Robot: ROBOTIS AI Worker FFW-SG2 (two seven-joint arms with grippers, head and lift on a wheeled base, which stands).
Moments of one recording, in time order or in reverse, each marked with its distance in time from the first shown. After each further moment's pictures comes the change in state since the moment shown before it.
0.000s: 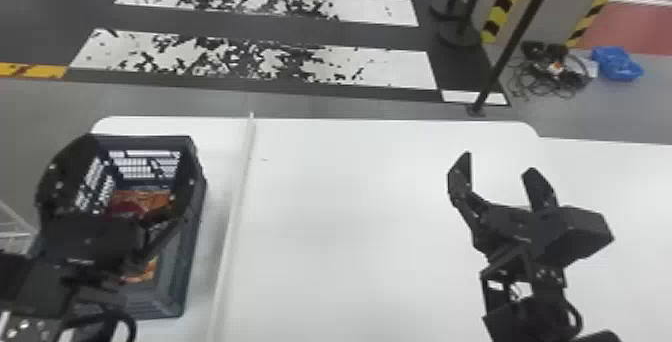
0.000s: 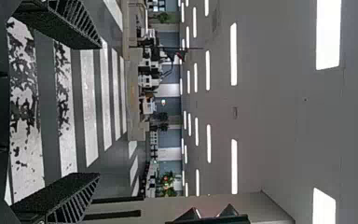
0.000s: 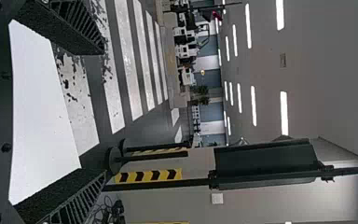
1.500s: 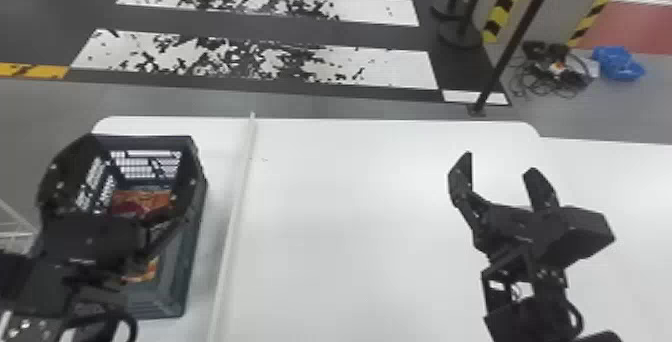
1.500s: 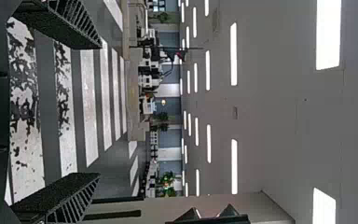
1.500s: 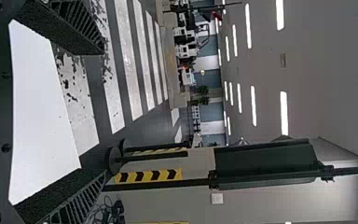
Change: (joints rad) left arm 0.000 0.000 0.000 0.000 0.000 0.000 0.000; right arm 0.000 0.000 0.000 0.000 0.000 0.000 0.000
